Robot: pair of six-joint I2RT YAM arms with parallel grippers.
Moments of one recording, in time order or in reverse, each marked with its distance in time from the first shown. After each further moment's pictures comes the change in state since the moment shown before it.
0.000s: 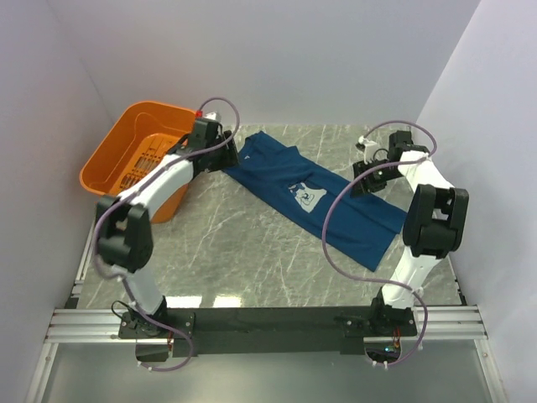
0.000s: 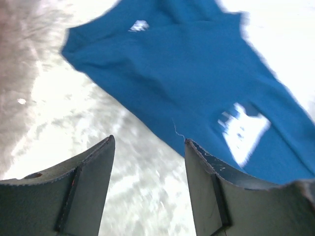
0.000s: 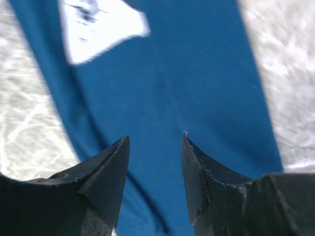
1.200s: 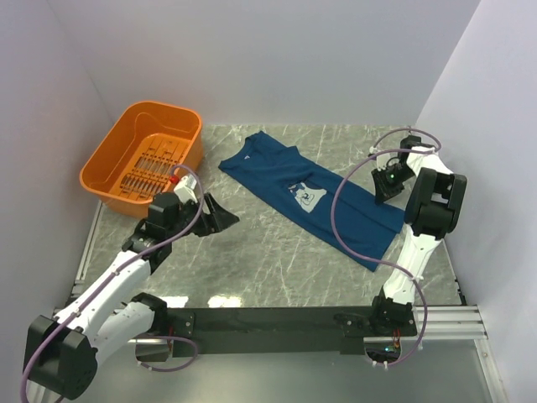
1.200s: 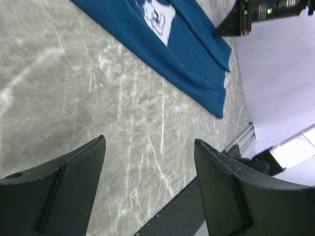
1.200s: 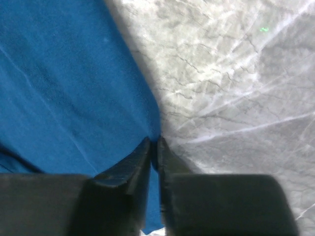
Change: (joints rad) left arm -0.014 -0.911 -0.924 0.323 0.394 -0.170; right arm -0.124 0.291 0.200 -0.109 0.236 -0.159
